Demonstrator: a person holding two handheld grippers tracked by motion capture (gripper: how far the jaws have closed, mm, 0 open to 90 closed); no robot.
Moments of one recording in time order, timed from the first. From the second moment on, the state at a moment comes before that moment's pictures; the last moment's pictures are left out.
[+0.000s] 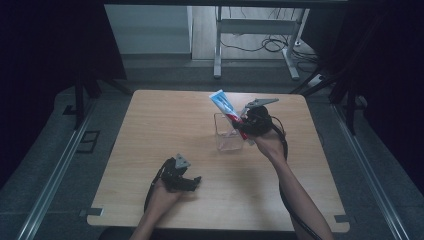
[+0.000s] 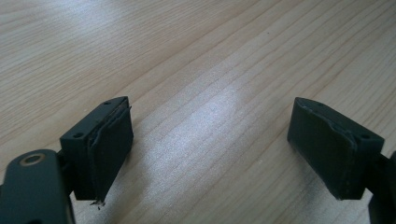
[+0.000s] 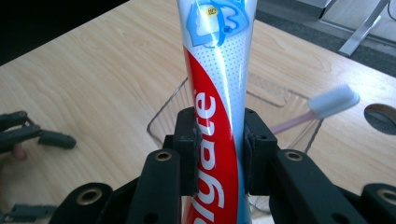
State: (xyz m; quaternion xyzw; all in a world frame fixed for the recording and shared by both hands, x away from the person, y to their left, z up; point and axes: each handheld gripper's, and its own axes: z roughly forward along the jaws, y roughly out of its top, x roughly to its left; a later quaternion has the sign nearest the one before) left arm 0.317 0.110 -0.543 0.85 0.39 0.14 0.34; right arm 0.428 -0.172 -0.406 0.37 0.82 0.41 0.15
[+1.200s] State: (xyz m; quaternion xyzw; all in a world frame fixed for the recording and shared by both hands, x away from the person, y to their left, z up) left arm 0.317 0.110 -0.544 0.84 0.39 0.14 0.34; right arm 0.471 -0.137 -0.424 0.35 0.81 0.43 0.18
